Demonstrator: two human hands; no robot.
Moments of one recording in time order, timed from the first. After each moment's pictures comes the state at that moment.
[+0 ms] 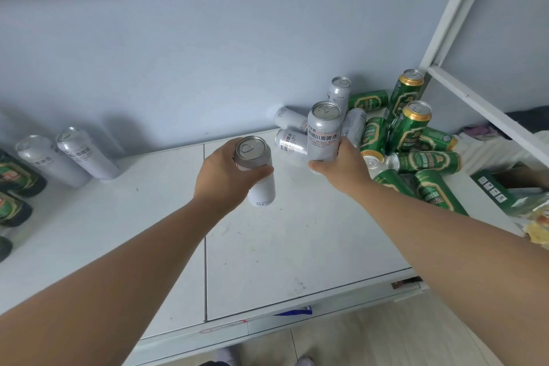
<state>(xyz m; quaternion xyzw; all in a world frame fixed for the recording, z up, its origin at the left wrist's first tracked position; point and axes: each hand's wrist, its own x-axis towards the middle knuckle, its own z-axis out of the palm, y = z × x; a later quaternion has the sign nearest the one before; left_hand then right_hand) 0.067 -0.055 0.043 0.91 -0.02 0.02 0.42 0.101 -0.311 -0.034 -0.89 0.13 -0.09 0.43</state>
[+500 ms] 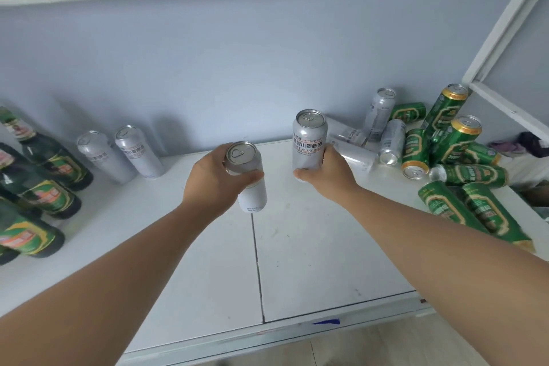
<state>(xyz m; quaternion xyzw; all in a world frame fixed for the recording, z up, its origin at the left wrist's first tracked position) 0.073 0.082 0.052 0.90 0.00 0.03 0.44 0.116 -0.163 -0.014 -0.89 0.08 -0.04 0.44</state>
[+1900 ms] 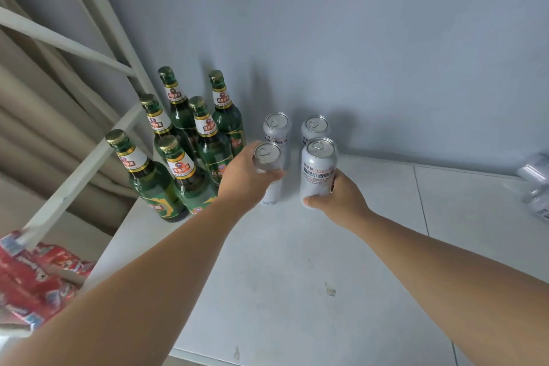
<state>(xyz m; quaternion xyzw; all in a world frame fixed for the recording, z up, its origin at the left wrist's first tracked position) 0.140 0.412 -0.004 0.86 0.14 0.06 0.48 0.188 0.202 -0.064 -0.88 -0.04 0.13 0.46</state>
